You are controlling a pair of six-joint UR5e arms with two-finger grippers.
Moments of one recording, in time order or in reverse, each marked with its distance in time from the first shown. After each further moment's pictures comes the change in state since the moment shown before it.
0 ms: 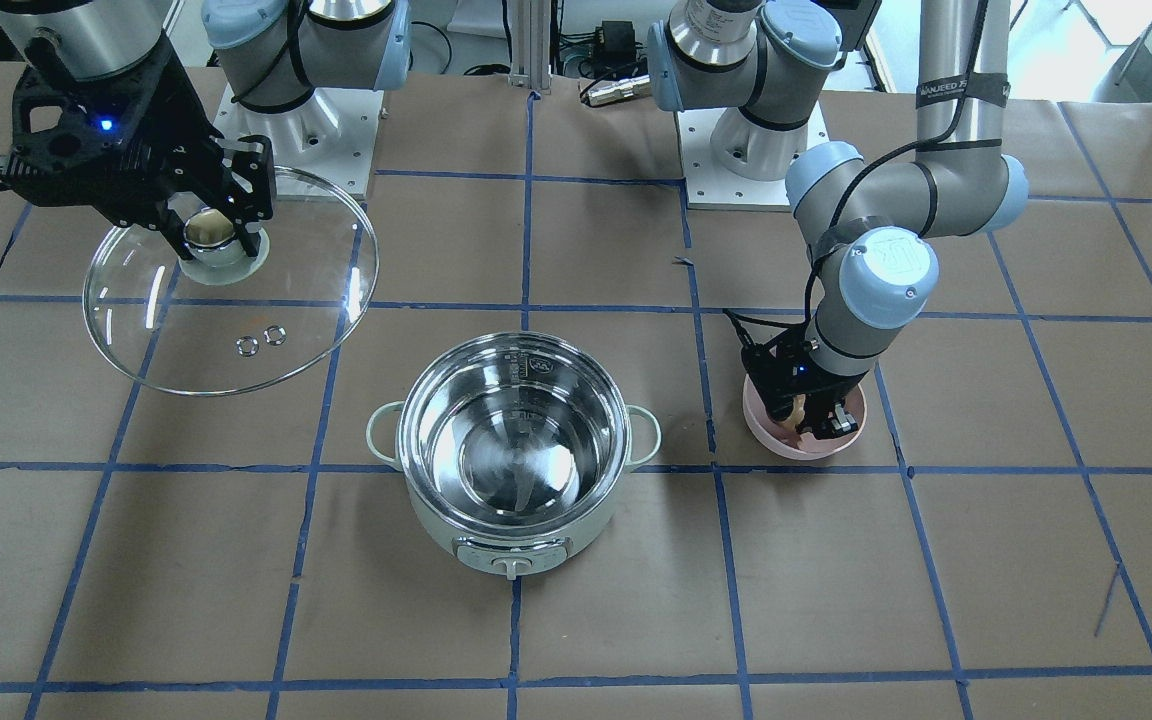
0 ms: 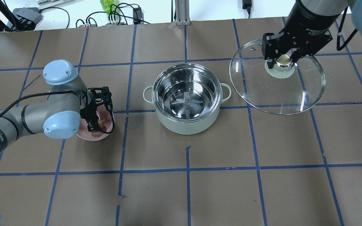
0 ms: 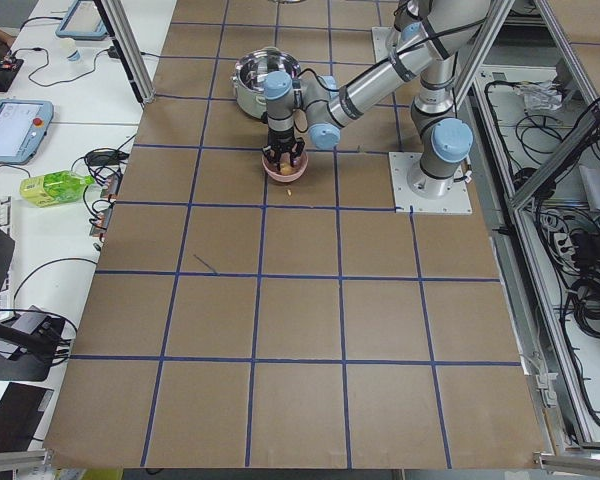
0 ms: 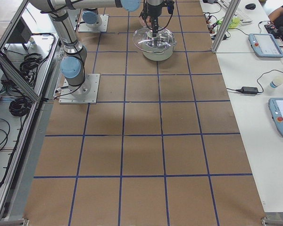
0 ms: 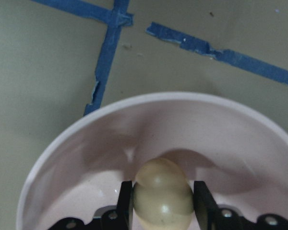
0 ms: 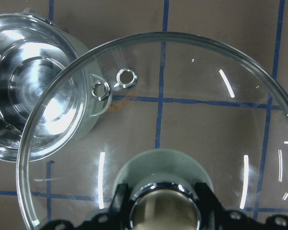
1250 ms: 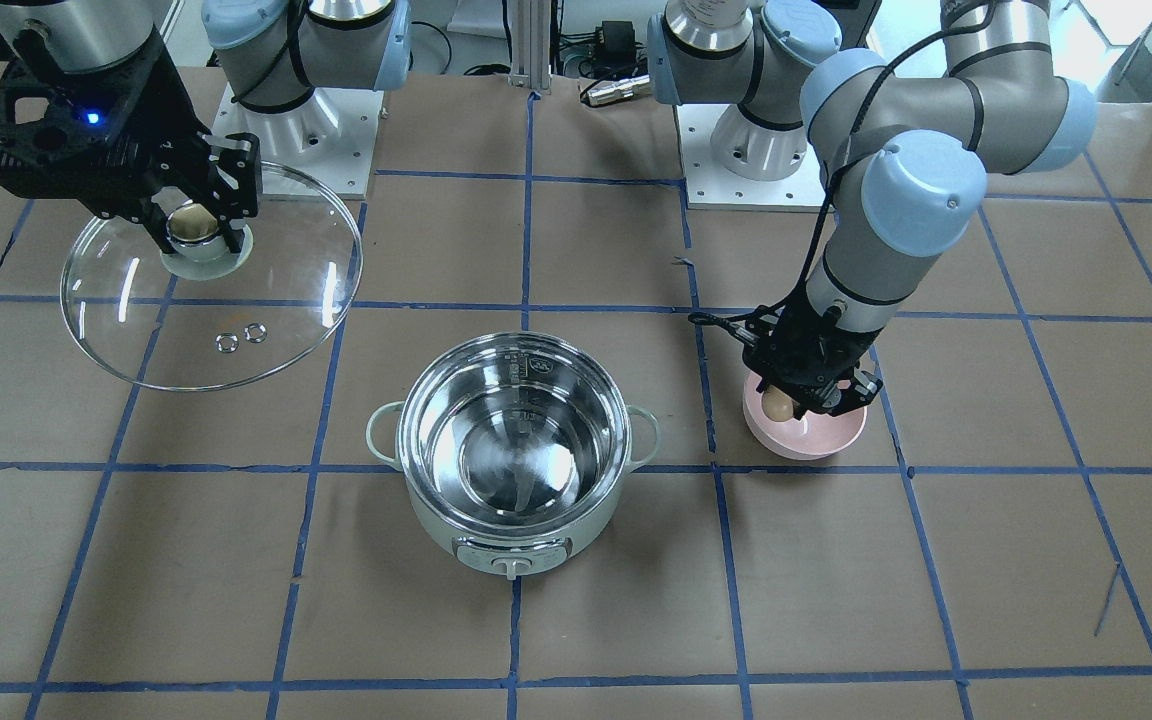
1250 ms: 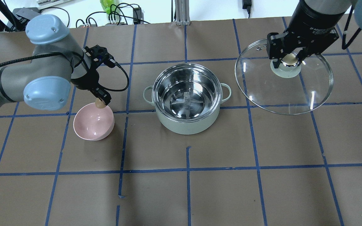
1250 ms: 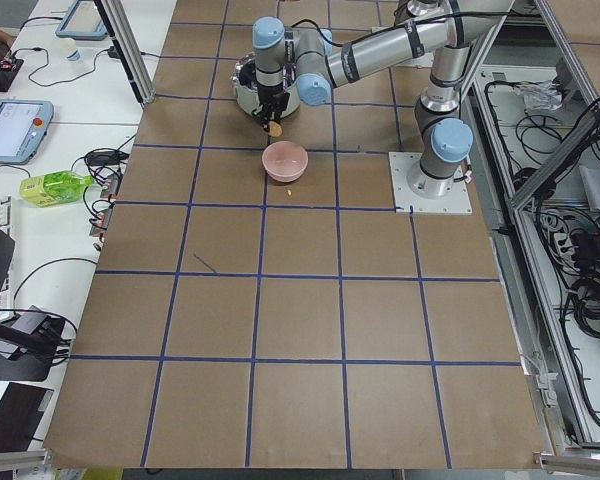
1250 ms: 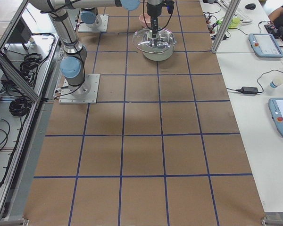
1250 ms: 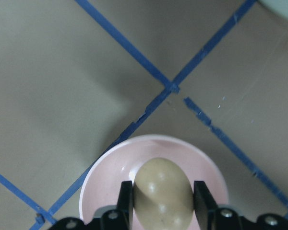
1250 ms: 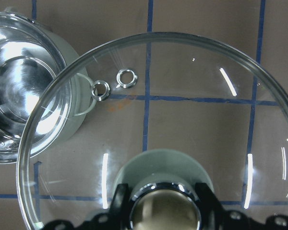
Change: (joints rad) left arm -0.119 0.106 0.253 -0.277 -0.101 -0.674; right arm 0.000 -0.003 -0.008 0.013 -0.051 0.016
